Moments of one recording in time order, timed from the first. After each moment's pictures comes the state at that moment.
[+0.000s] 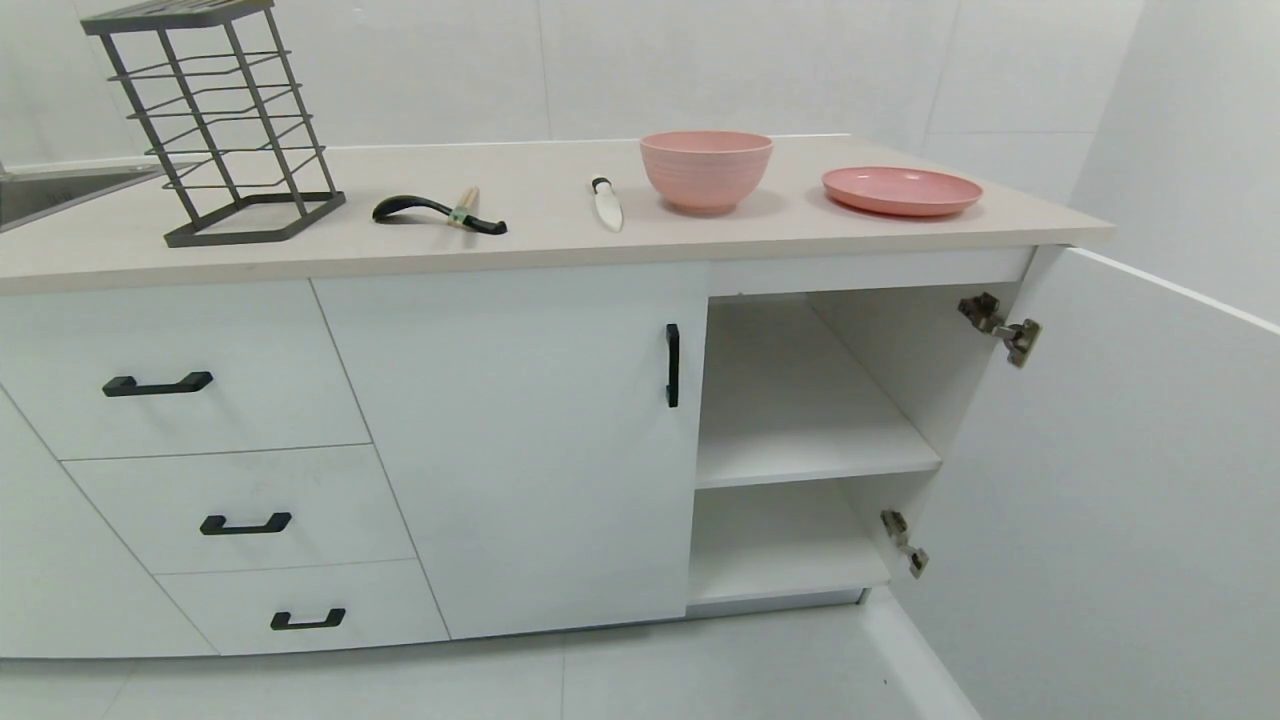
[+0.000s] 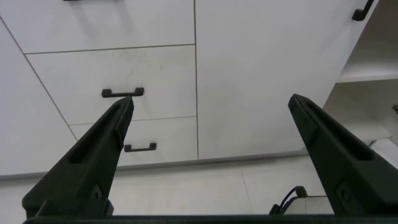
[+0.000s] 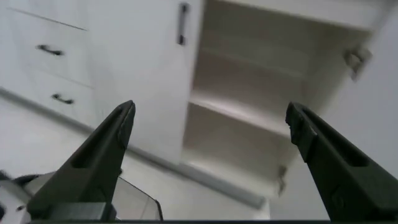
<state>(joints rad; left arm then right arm) 0.00 0.00 0.00 0.00 -0.01 0.02 0.00 0.01 0.00 -0.08 0.43 -0.09</state>
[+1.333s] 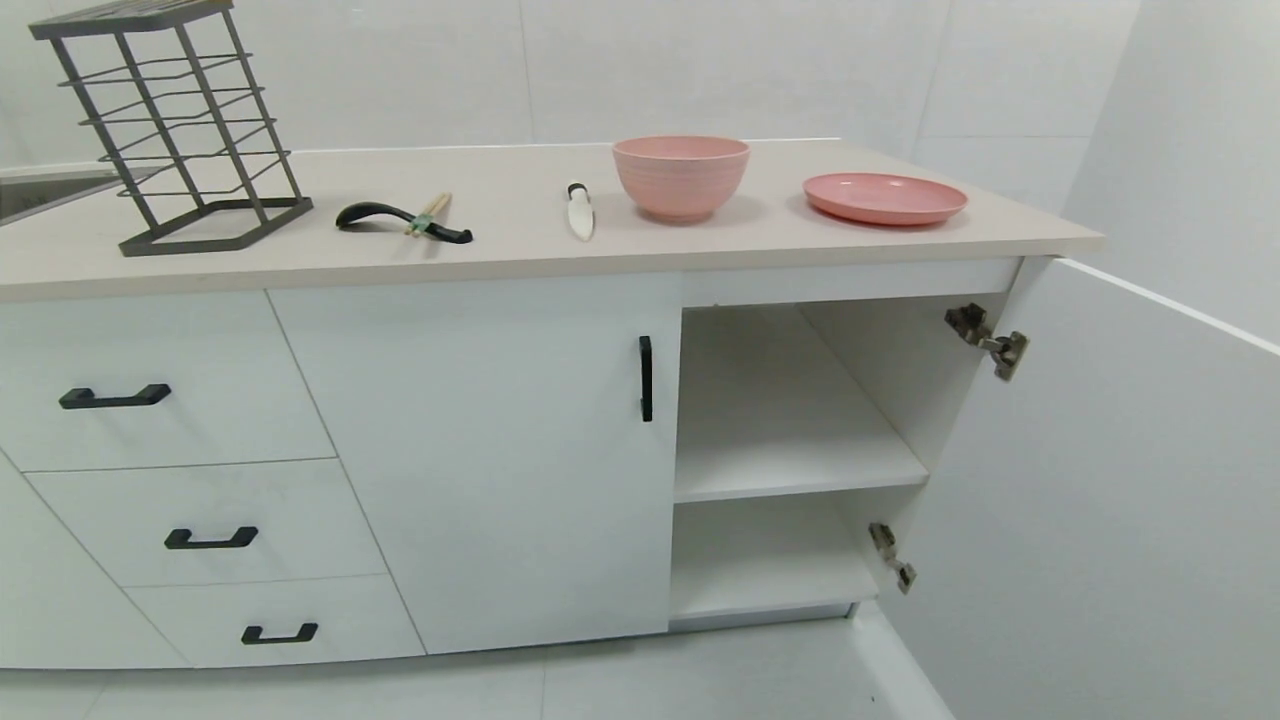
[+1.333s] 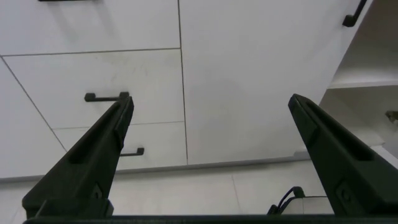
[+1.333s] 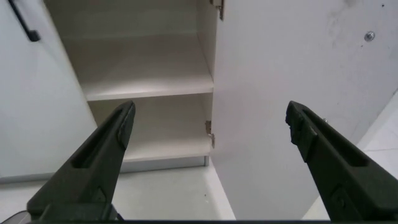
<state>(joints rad) 0.00 0.00 0.00 0.00 -0.01 0.01 0.00 0.01 0.00 0.00 0.00 0.00</state>
